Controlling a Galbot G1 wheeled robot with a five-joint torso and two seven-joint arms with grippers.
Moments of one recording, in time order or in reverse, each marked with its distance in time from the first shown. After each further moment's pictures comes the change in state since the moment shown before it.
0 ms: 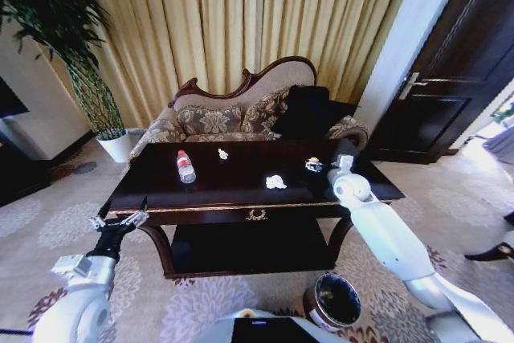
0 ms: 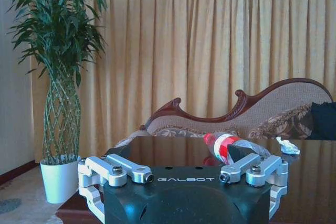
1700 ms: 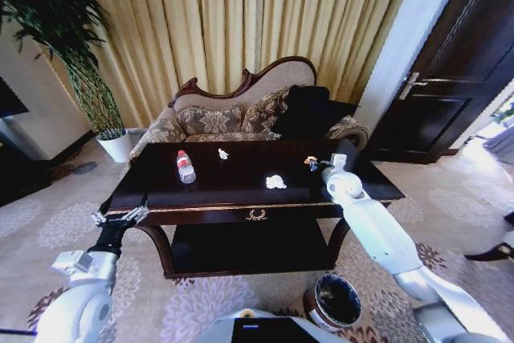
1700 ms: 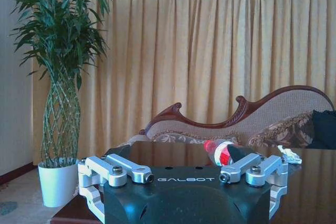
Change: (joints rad) left arm -0.032 0.006 0.008 0.011 -0.017 -0.003 -0.010; right arm 0.019 0.029 -0.032 -0.050 -0.071 0.038 -0.023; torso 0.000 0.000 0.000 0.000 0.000
